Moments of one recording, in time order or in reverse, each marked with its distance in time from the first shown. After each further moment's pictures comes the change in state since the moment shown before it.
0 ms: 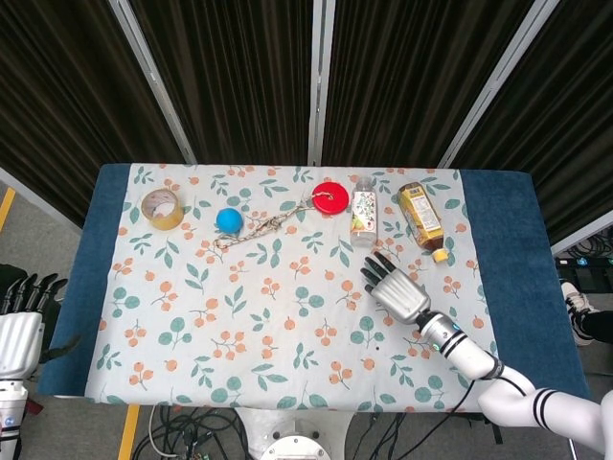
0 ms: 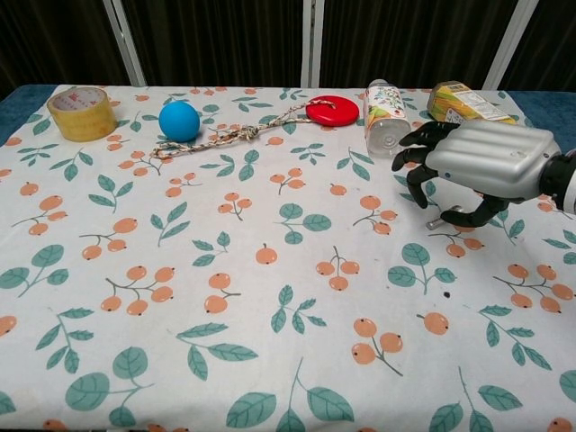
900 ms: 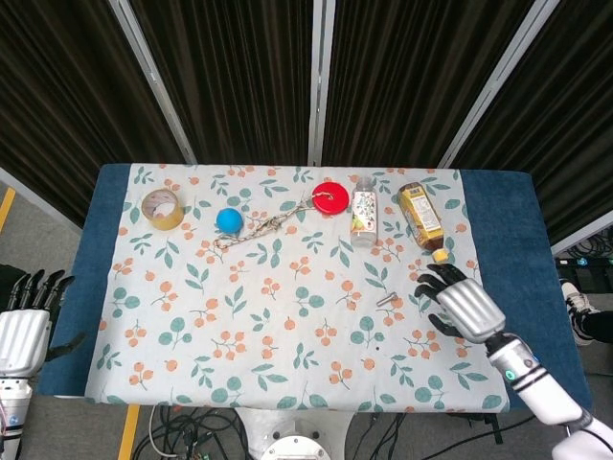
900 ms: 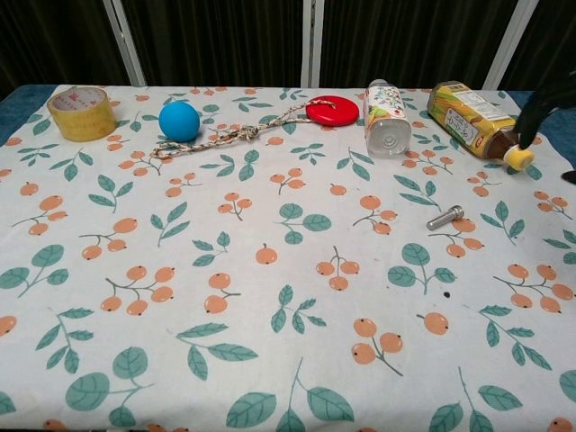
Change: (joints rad) left arm -0.012 0.024 0.003 -0.051 0.024 0.011 0.067; right arm -0.208 0.382 0.042 -0.377 -0.033 0.099 0.279
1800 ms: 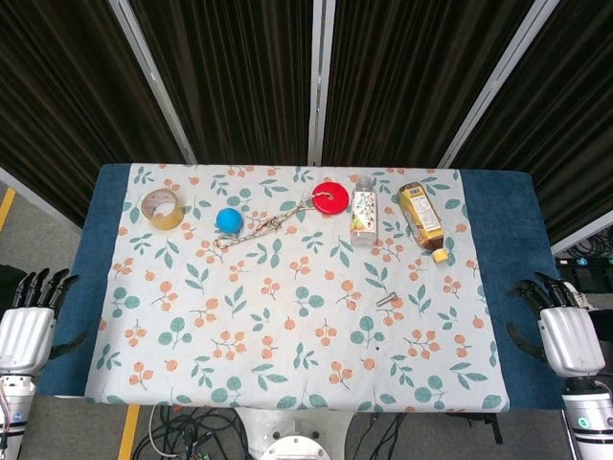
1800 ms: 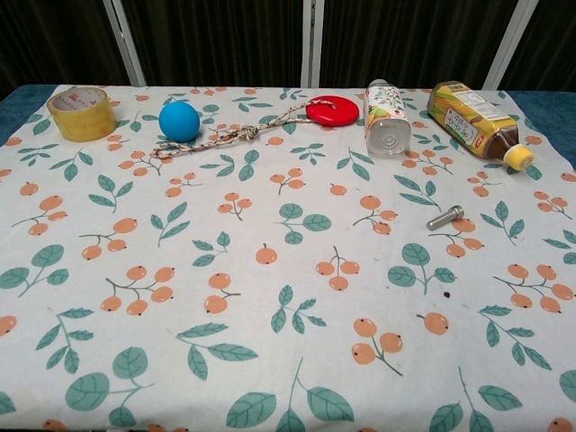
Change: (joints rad) left arm -0.015 -0.004 -0.001 0.002 -0.001 -0.018 0.017; right arm -0.343 0.033 -0.023 0.006 0.099 0.469 0.076
